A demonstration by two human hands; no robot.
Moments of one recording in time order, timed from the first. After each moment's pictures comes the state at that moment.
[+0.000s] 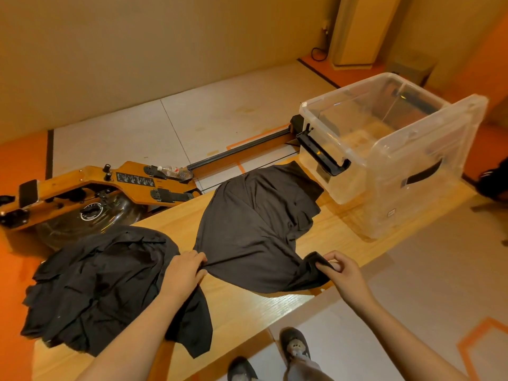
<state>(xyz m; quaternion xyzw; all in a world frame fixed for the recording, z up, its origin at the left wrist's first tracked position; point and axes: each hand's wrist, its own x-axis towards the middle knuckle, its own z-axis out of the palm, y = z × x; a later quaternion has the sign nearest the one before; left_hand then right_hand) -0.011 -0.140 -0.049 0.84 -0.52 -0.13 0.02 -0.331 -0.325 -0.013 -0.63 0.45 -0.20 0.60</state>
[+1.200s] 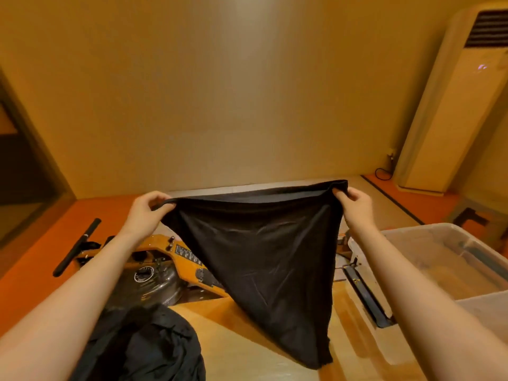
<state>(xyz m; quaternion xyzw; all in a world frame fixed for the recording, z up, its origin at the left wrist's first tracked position) 0.133 -0.185 0.258 0.83 -0.27 0.03 0.49 -0.092 -0.526 0.246 -0.67 0.29 -0.38 0.57</state>
